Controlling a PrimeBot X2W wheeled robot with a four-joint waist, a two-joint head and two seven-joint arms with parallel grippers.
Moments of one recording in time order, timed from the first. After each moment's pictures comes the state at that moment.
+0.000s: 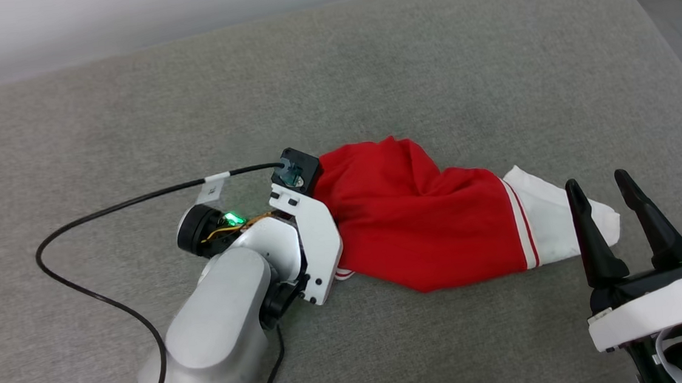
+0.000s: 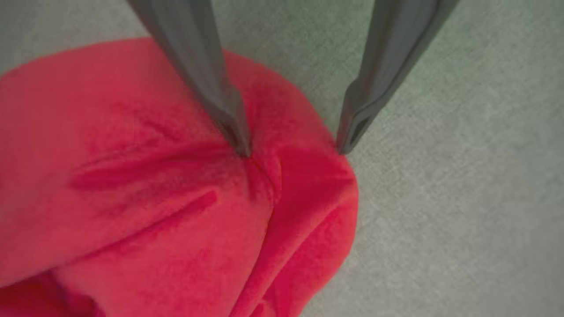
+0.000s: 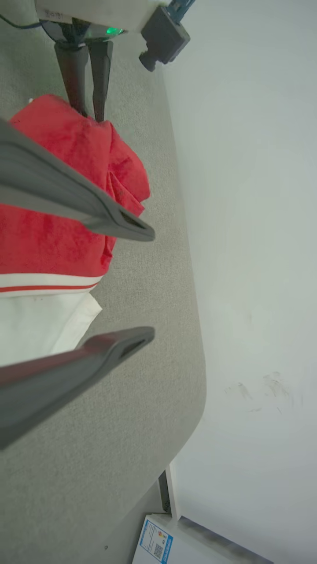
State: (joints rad) left arm -0.65 0.15 -0.55 0.46 -0.34 -0.04 0.54; right arm -0.03 -0.11 0.01 -0.18 0.29 0.13 0.00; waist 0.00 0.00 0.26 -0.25
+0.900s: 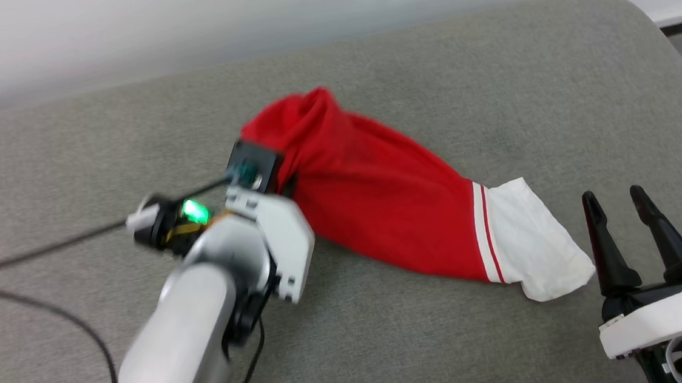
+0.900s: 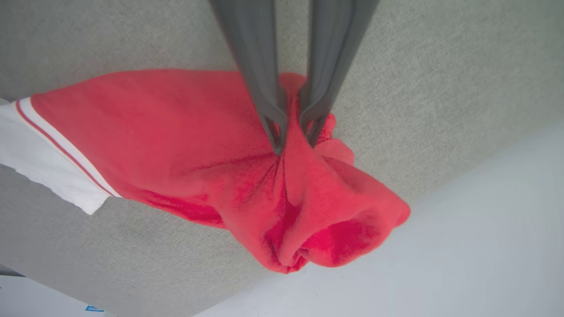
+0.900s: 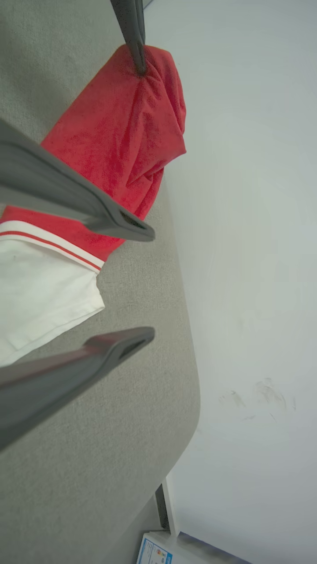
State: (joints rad) left arm -0.61 0.26 -0.53 0.22 -0.32 0.05 0.46; right arm -0.01 -0.09 -0.03 -0.14 0.30 0.13 -0.02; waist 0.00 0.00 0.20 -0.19
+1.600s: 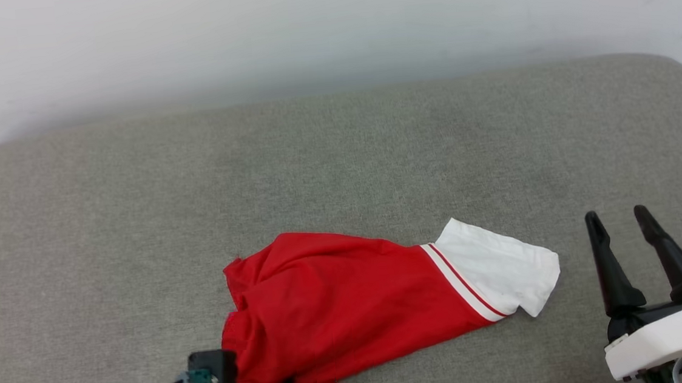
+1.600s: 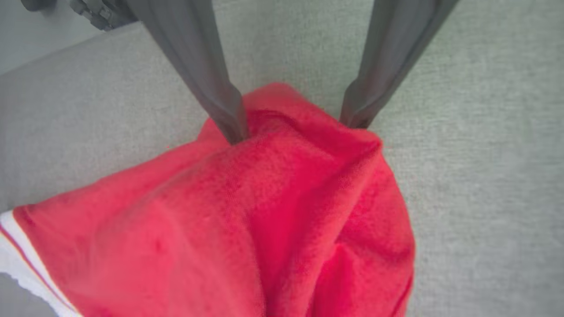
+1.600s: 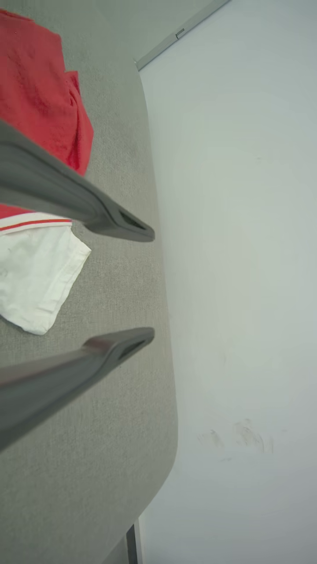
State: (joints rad) left arm 0.05 0.25 -0.42 0.04 -0.53 0.24 0.39; right arm 0.05 -0.08 -0.06 -0.22 0.27 0.13 0.06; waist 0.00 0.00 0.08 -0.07
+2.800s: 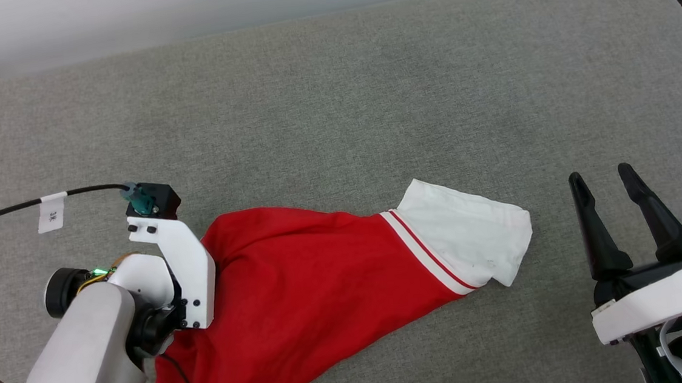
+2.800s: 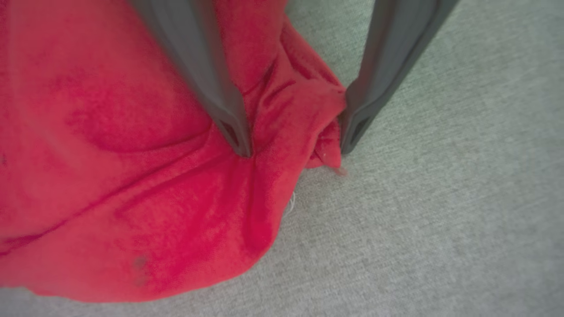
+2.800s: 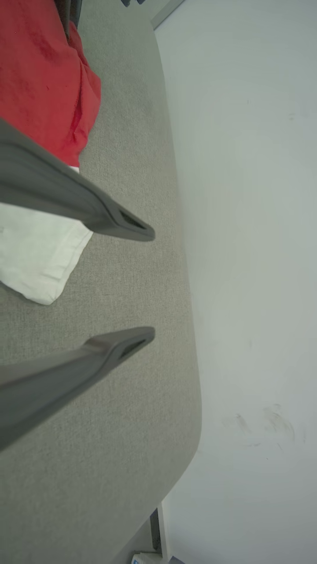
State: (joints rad) left arm -0.49 0.43 -0.43 0.32 -0.57 0.05 0.79; right arm -0.06 -0.11 0.00 -0.18 0.29 0.13 0.04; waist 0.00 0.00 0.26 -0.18
